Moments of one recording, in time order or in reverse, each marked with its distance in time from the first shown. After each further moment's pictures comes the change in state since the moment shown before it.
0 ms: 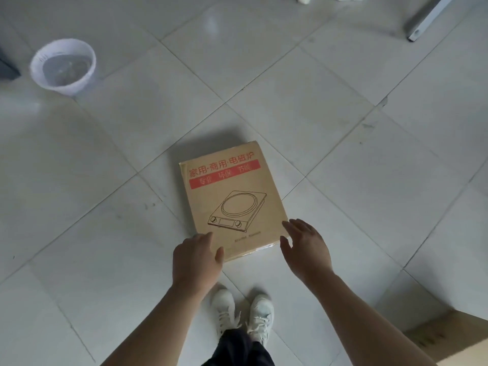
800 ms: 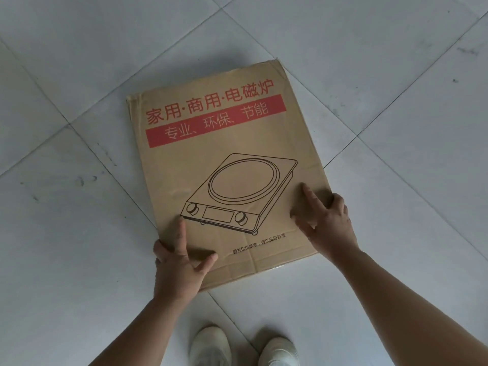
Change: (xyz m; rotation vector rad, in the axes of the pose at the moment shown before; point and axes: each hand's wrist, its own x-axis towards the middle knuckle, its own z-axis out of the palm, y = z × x) left_hand 0.139 -0.103 0.368 -0.374 -0.145 -0.411; right_hand 0.161 0.173 0.308 -0.010 -0.112 0.166
